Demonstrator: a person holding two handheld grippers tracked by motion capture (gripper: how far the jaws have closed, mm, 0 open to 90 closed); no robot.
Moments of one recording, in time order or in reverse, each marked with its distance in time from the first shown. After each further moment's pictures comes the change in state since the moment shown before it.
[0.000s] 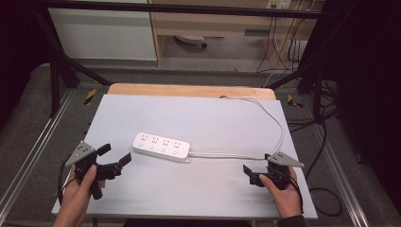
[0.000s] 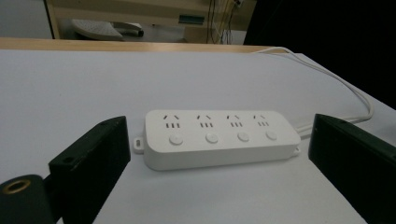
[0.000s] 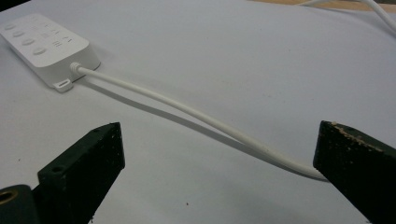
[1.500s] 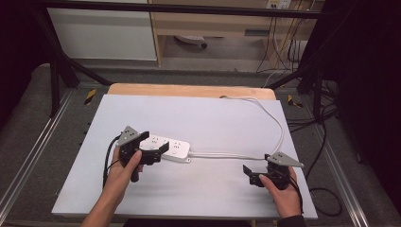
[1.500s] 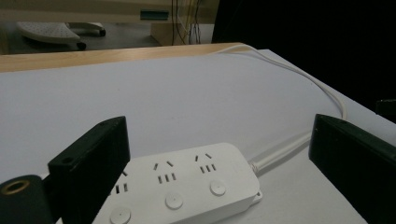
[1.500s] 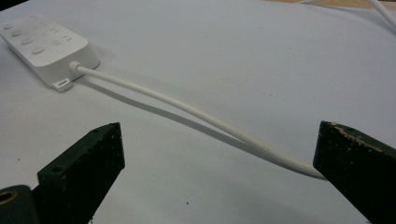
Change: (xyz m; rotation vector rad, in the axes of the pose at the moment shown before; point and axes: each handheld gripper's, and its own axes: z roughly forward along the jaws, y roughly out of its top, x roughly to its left) left arm -0.060 0.023 0.090 0.031 -0.116 0.065; right arm 0.000 -0.001 0.001 0.004 0.001 0.004
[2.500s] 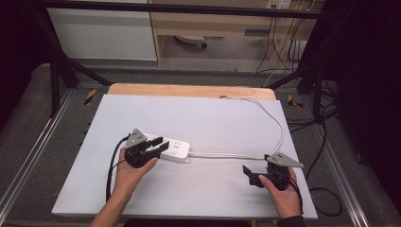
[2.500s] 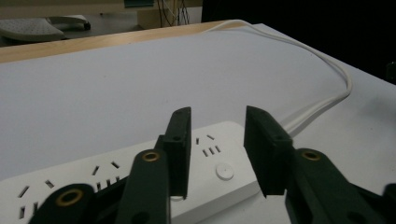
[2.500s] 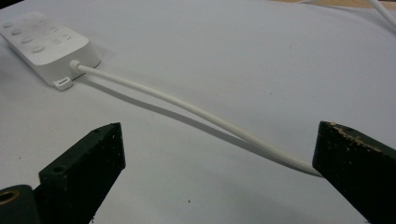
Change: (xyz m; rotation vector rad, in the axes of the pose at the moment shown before) left arm 0.007 -0.015 0.021 0.045 -0.050 0.072; right arm 0.002 0.000 -0.001 0.005 -0.004 -0.001
